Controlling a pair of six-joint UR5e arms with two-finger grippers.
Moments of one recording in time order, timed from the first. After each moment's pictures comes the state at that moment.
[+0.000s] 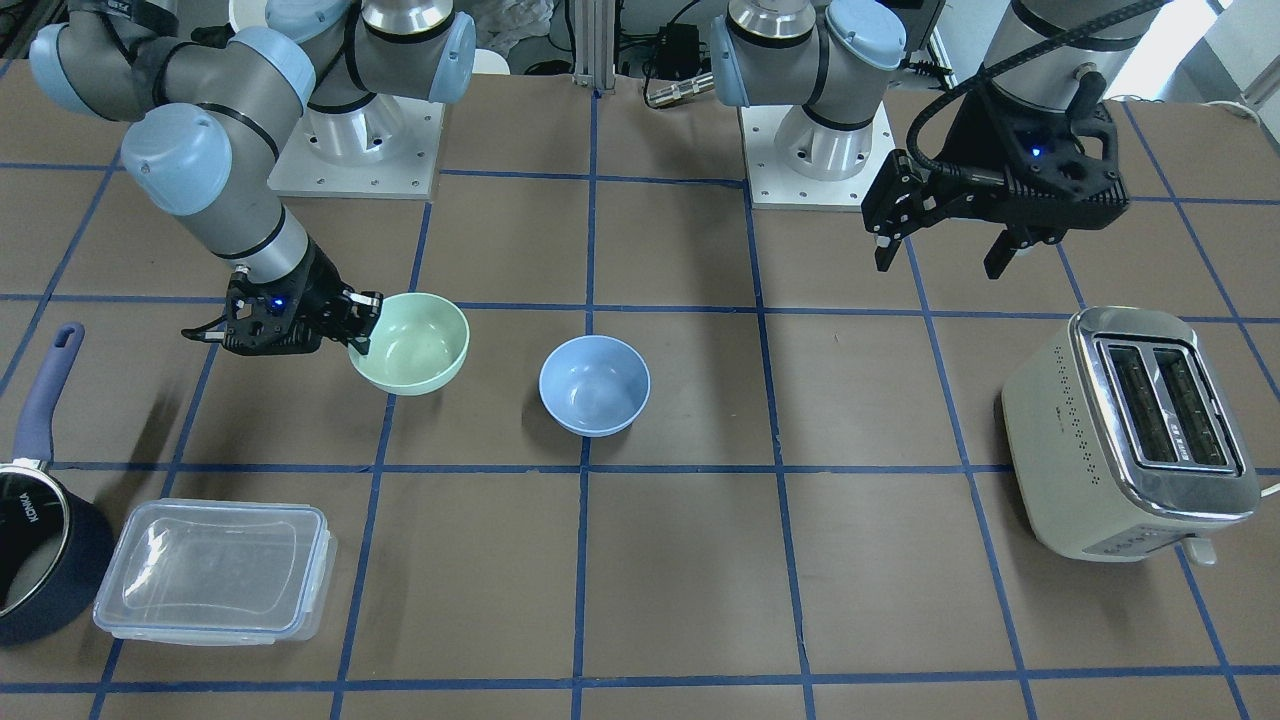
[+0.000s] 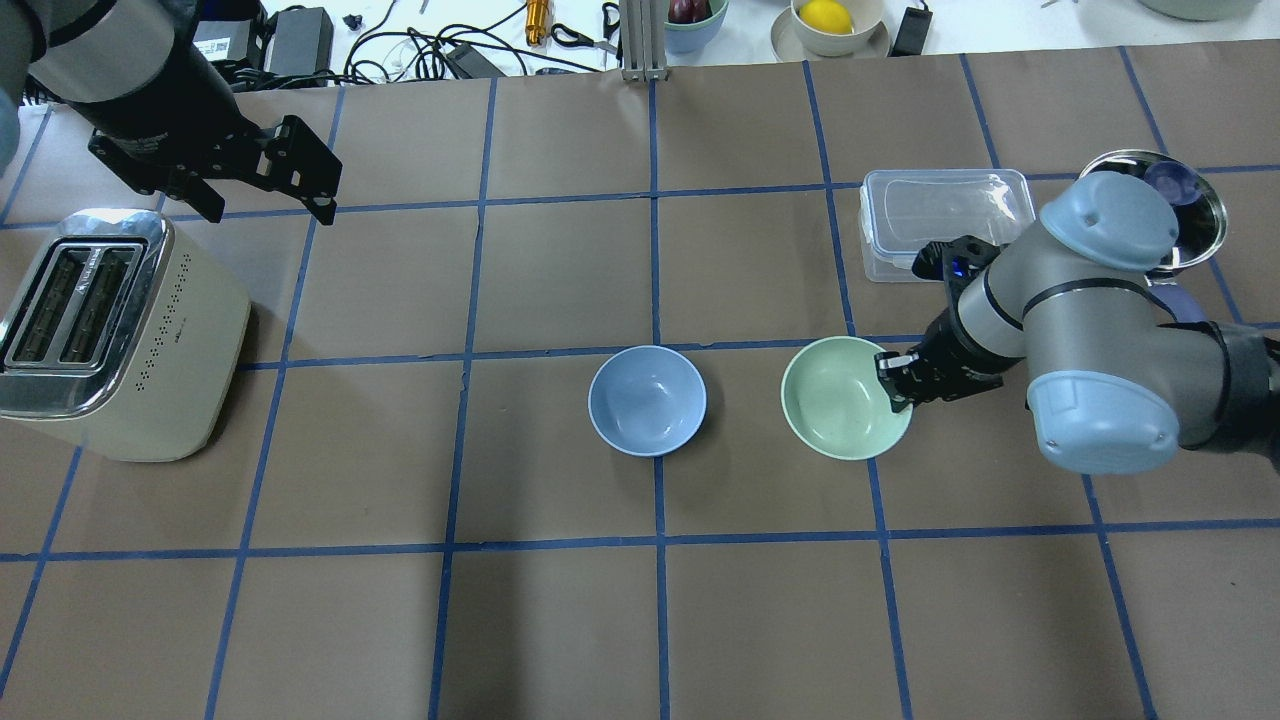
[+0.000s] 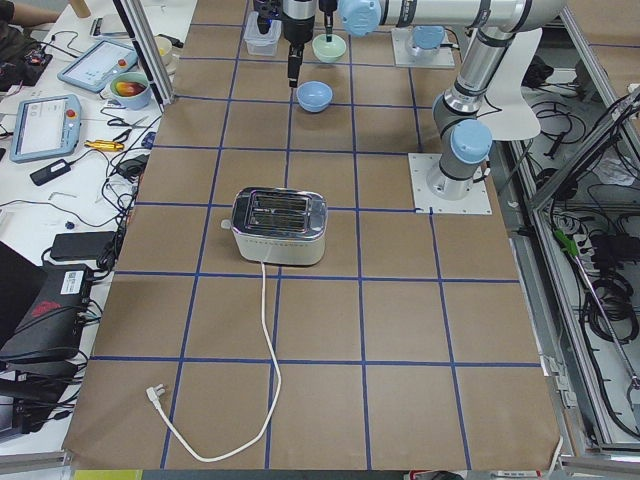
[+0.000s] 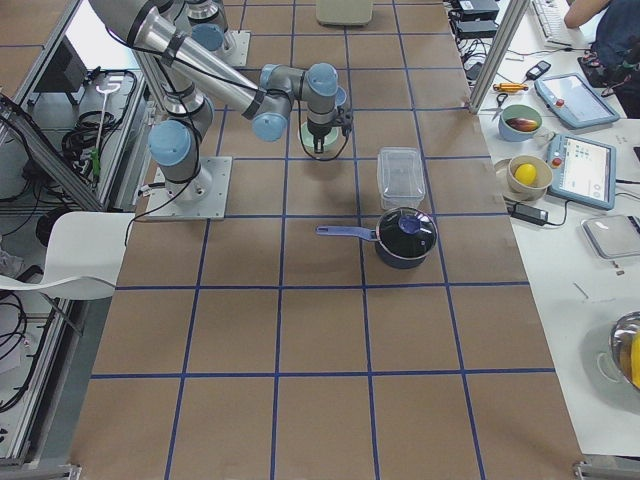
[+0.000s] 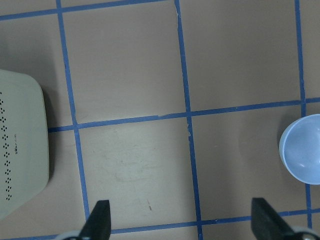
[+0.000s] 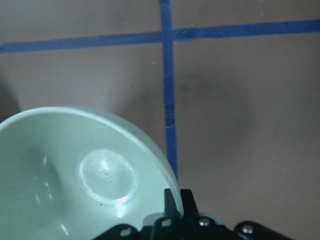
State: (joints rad) left arm -1.48 -1.53 -1.57 -1.51 1.58 0.16; right arm 1.44 -1.53 2.14 -2.15 -1.37 -0.08
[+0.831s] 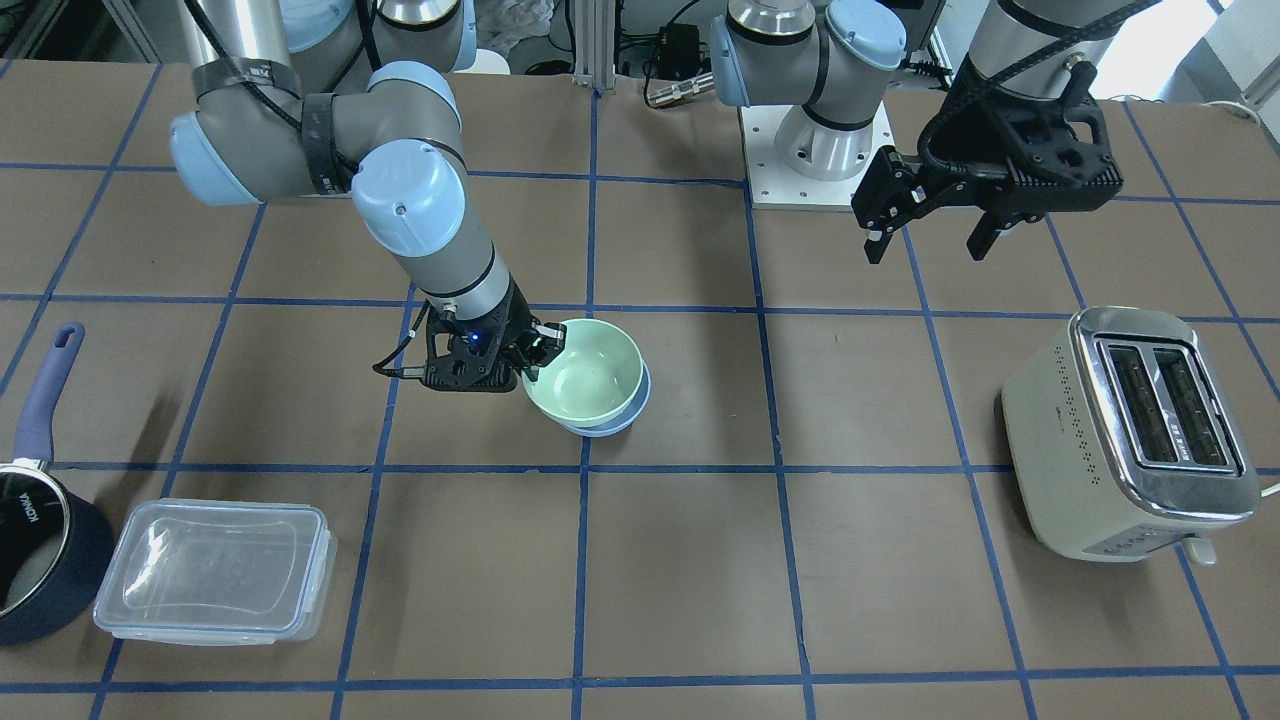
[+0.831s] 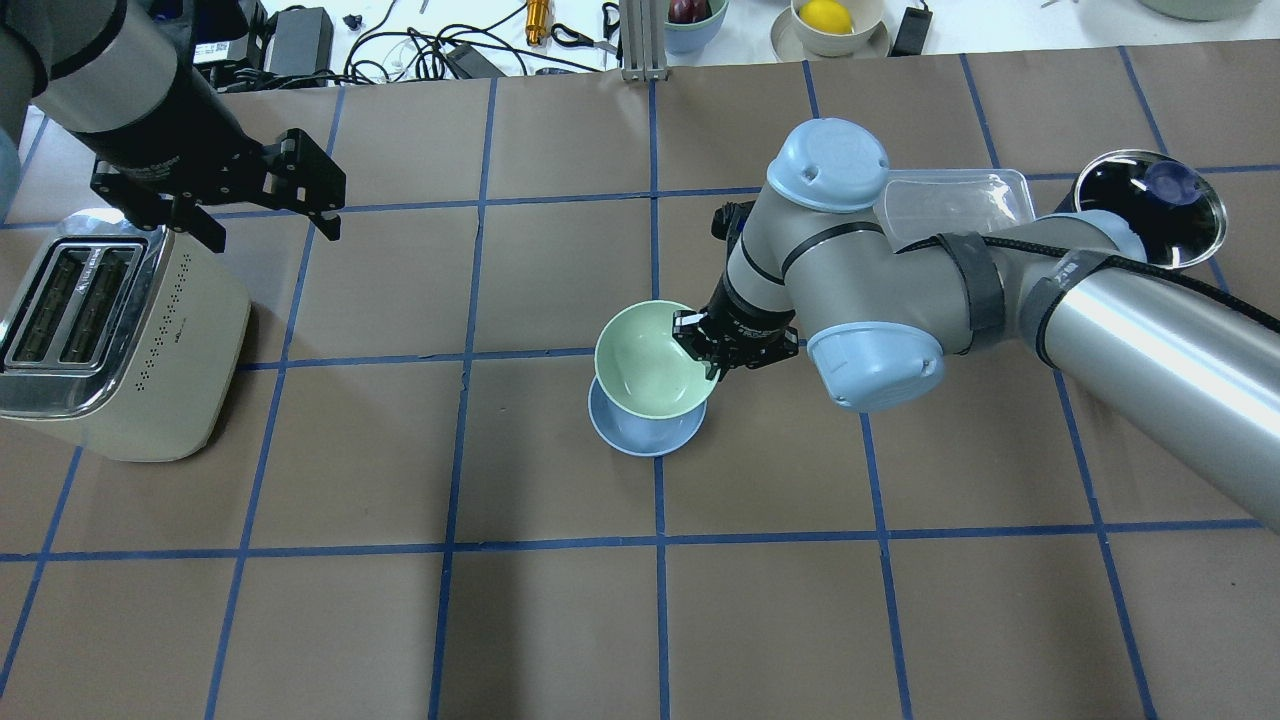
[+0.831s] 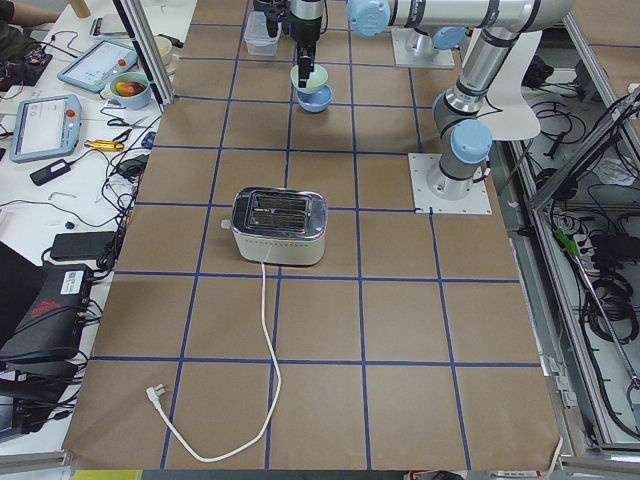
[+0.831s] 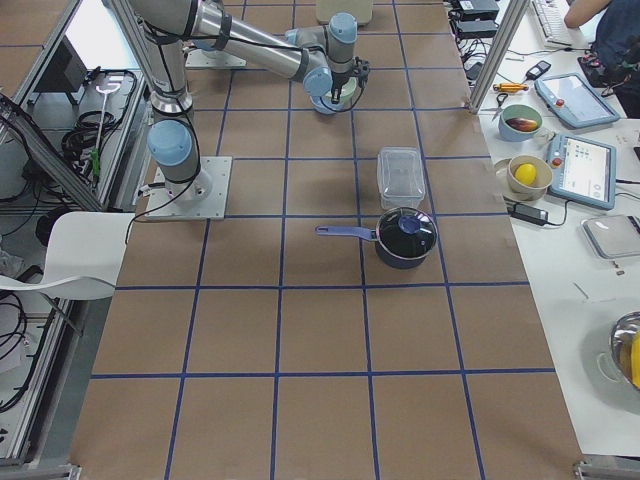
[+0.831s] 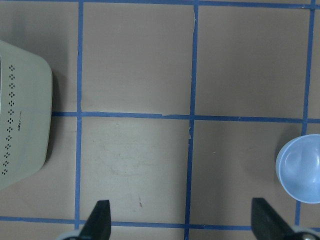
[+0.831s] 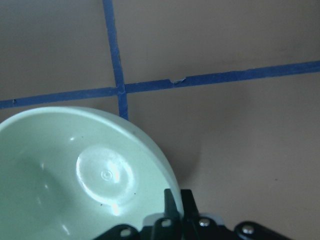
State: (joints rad) left arm -1.48 -1.50 -1.62 -1.51 1.57 0.02; right arm 1.80 -1.33 1.91 -2.16 -1.35 0.33
